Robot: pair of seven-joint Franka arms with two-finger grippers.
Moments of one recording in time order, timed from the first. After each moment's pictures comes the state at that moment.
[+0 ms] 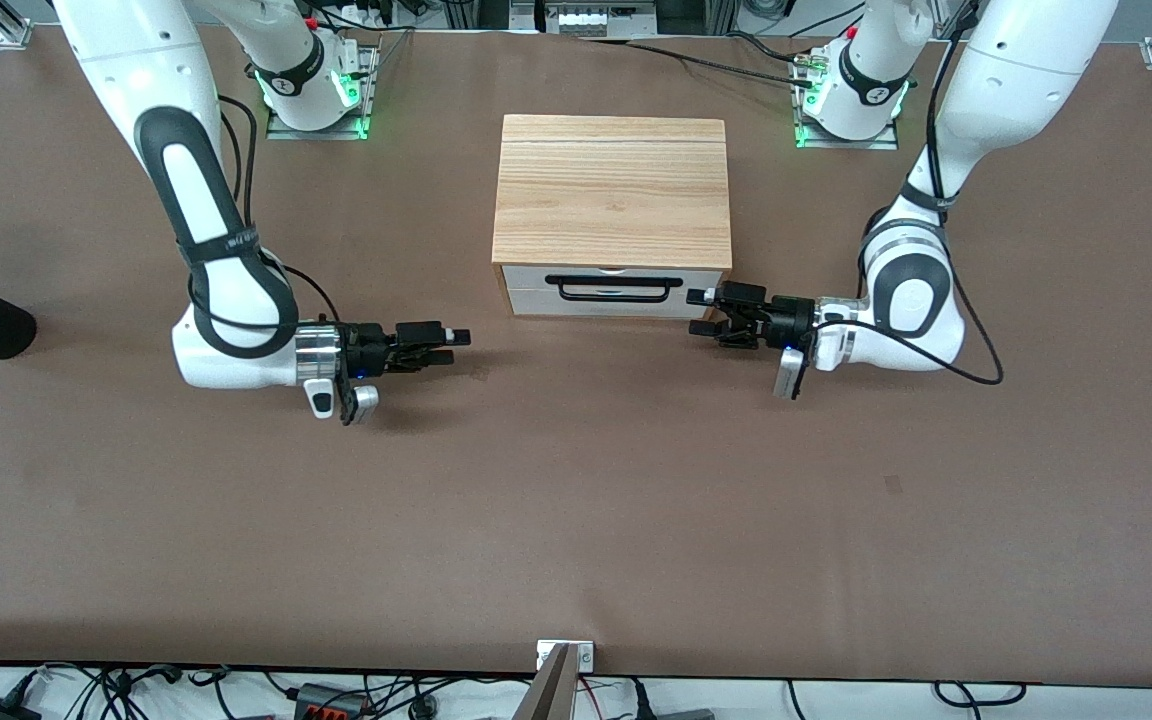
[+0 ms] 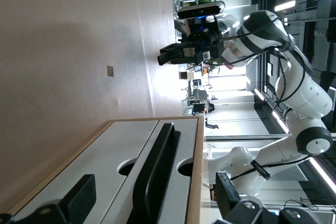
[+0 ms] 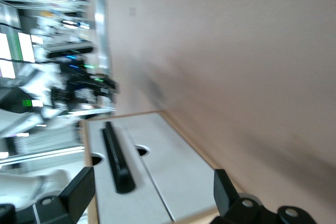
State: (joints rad) left arm -0.09 0.55 -0.12 -2.02 -1.46 1.76 1.06; right arm 0.27 0.62 -0.04 -1.84 1.40 1.85 -0.81
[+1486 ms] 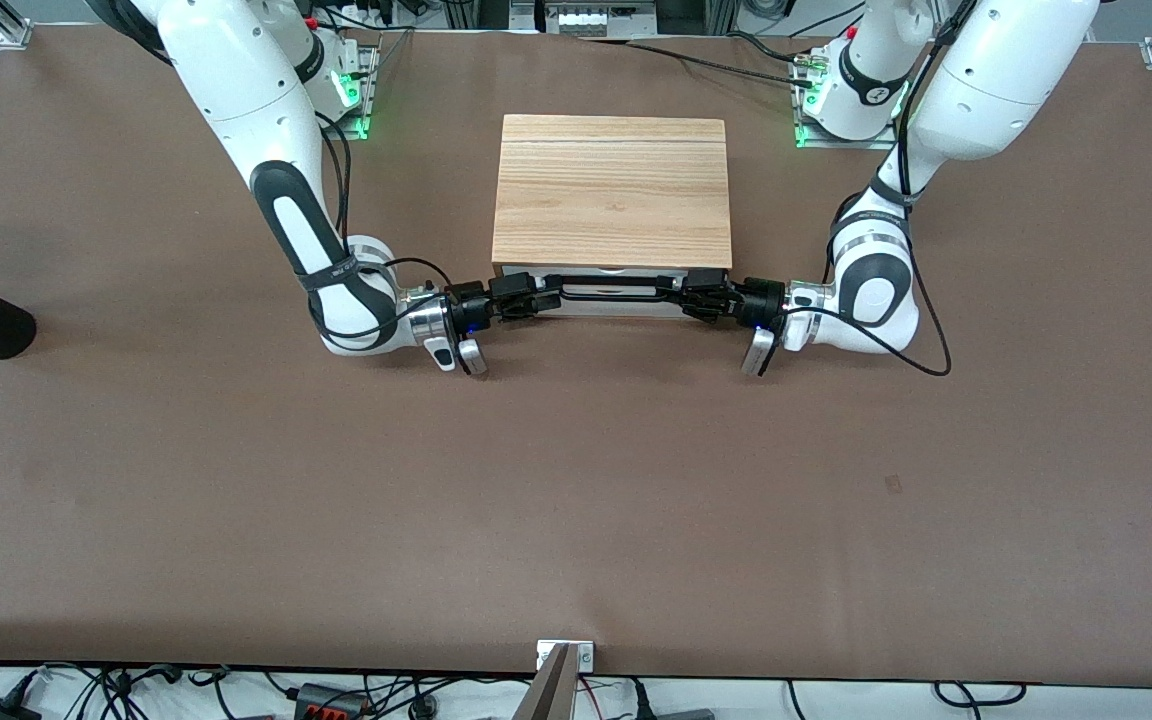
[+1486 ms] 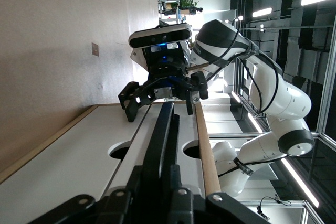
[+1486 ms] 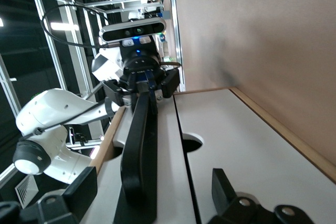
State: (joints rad) left arm -0.08 0.58 -0.16 -2.09 -1.53 1.74 1.13; right arm 0.41 0.73 0.04 -1.91 1.76 1.74 -0.97
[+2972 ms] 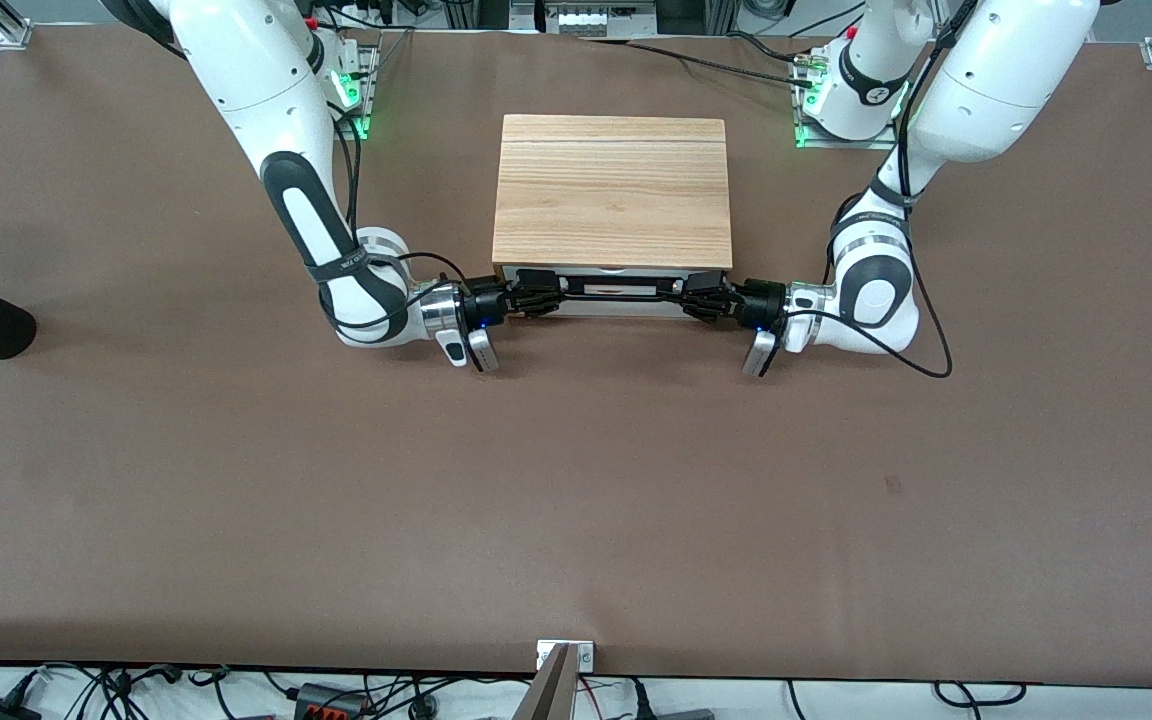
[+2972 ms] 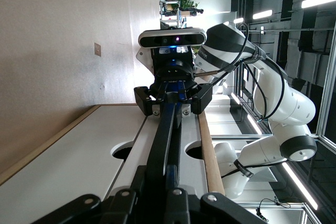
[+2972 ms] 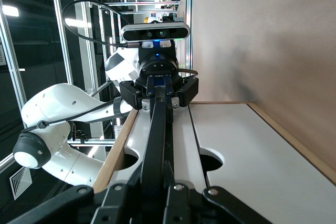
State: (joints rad) left arm -0.08 0.59 -0.16 -2.09 -1.54 1.73 1.13; right arm 0.45 0.71 0.04 -1.91 1.82 1.75 -1.07
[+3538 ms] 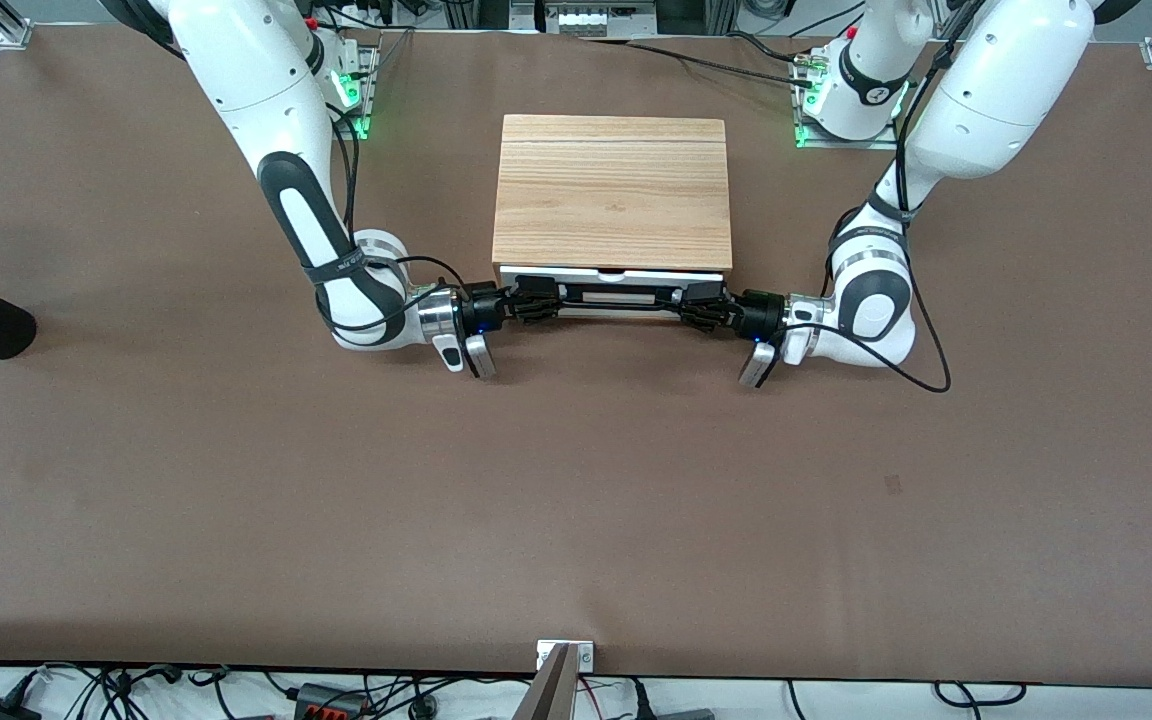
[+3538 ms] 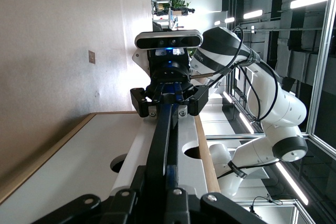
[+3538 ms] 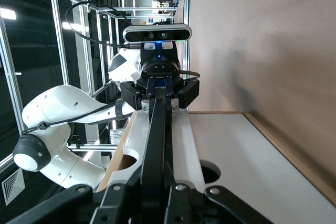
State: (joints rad) left arm -0.08 0.65 -0.16 -2.01 -1.53 1.69 1.13; right arm 0.45 0.72 0.04 -1.88 1.82 1.78 -1.06
